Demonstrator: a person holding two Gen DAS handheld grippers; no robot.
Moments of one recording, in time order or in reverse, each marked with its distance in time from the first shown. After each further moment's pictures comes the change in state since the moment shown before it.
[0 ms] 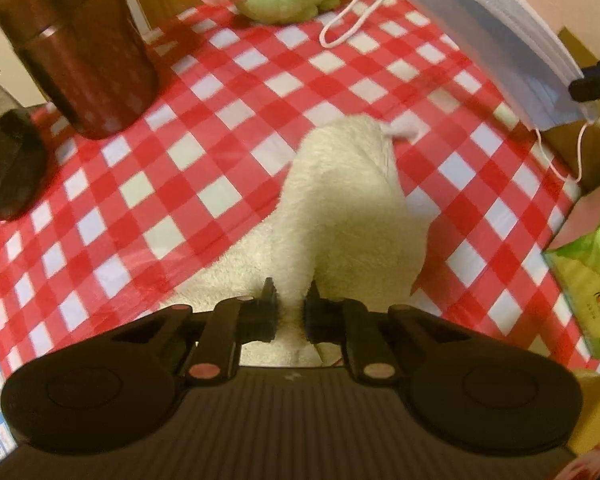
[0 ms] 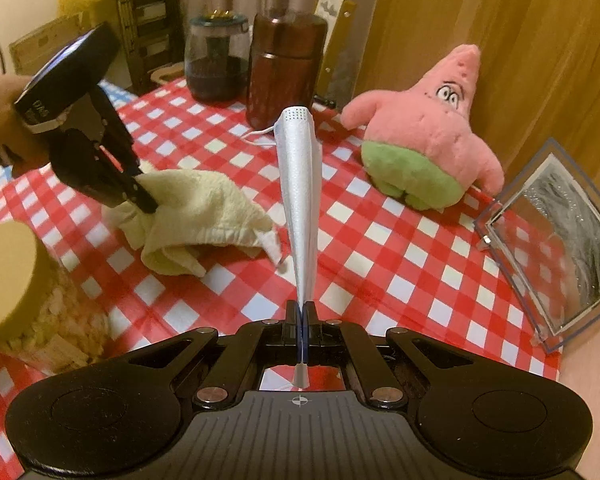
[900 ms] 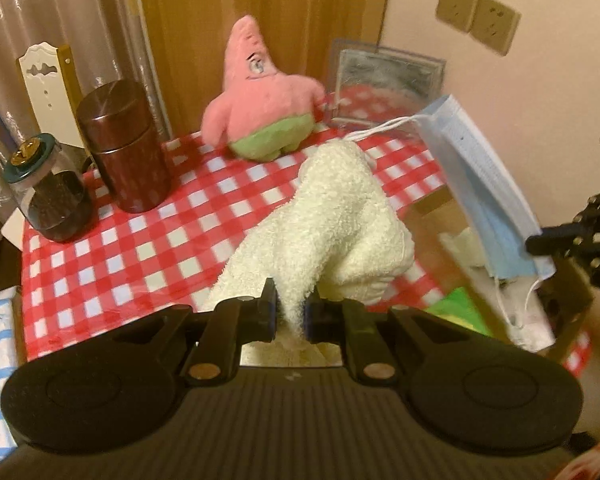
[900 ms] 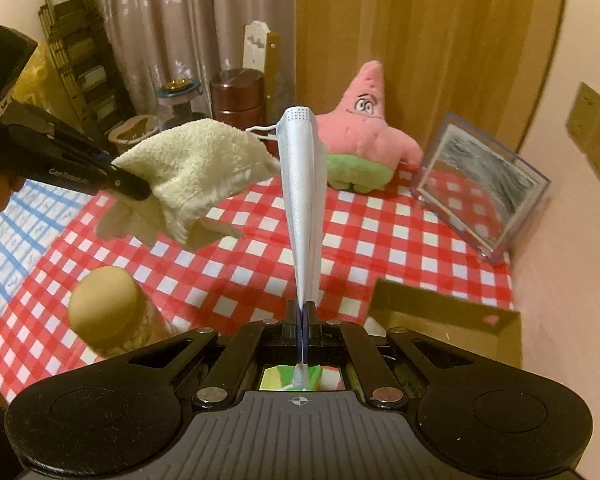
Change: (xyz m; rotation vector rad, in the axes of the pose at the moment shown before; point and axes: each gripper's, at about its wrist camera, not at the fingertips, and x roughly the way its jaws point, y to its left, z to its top) left arm -0.182 -0.085 0.007 -0.179 -0.261 -0.002; right arm -0.153 0.023 -0.023 0.273 -0.046 -0.067
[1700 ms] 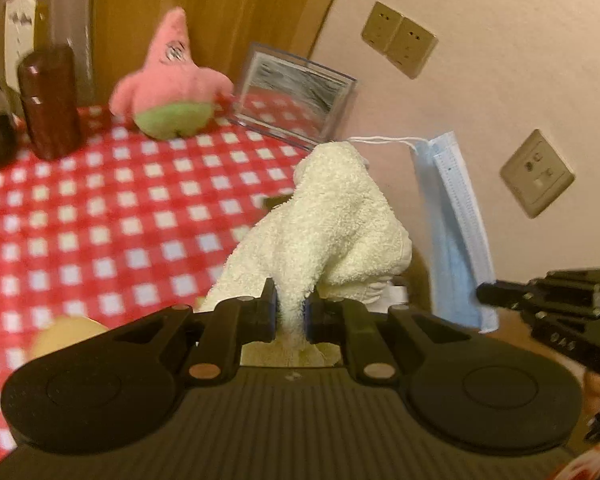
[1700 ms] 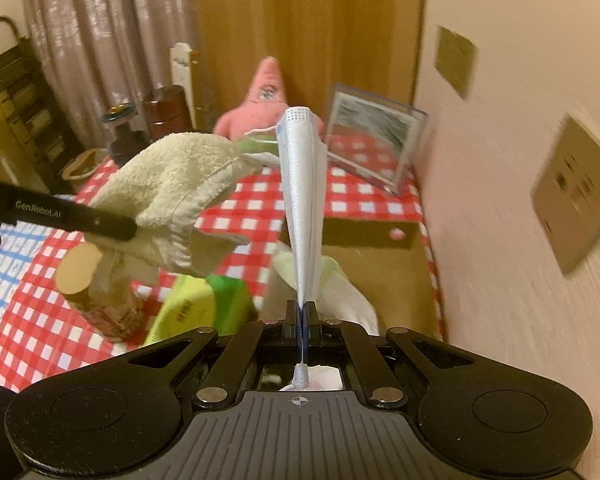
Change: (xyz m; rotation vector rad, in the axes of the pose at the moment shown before) left arm -0.030 -0.131 -0.027 -0.207 -0.048 -0.187; right arm -0.104 -0.062 -0.083 0.208 -0.016 -0.115
